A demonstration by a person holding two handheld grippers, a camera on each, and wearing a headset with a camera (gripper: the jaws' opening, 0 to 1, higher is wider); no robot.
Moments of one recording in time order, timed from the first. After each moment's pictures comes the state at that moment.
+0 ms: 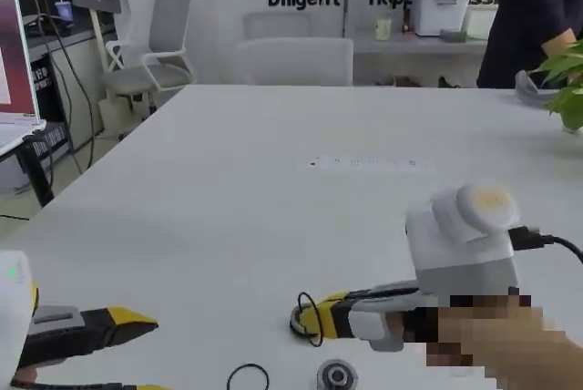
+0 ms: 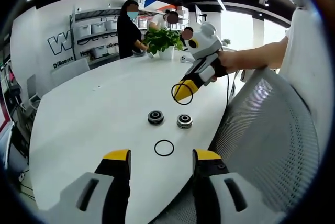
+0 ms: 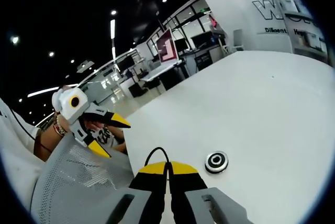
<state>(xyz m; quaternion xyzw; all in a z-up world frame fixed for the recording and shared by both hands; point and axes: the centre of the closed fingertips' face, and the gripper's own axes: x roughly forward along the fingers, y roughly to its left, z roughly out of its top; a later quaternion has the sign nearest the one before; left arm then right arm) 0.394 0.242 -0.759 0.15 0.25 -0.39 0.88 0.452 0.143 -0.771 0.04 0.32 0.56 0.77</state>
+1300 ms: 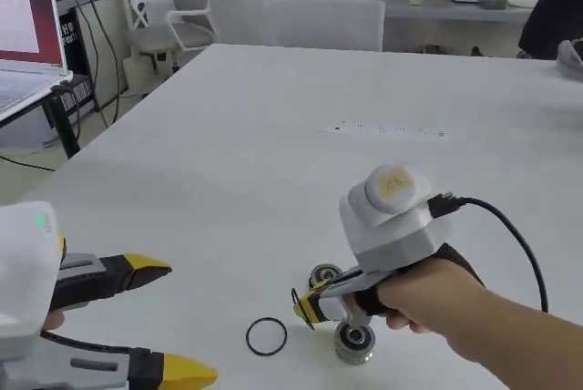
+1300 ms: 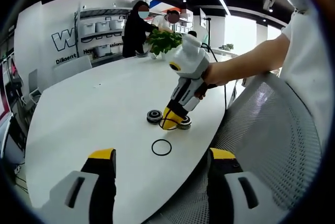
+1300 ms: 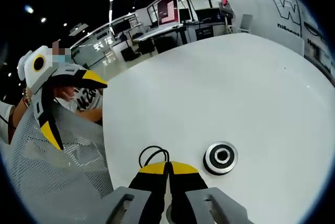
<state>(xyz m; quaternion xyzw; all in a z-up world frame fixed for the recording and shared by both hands) 0.393 0.241 -0.767 0.12 0.25 -0.38 0.88 0.459 0.172 -0.844 -0.10 0.39 0.54 0.74</state>
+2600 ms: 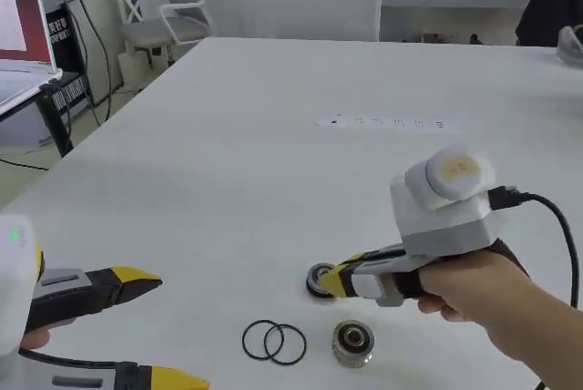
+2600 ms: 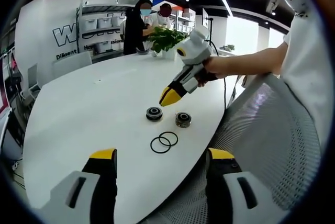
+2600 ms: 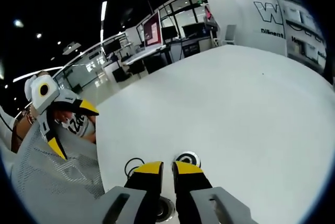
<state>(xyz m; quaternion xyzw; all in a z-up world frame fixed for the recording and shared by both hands) 0.392 0.240 -0.770 0.11 0.26 -0.38 0.88 0.501 0.135 -0.805 -0.04 0.34 0.50 0.79</state>
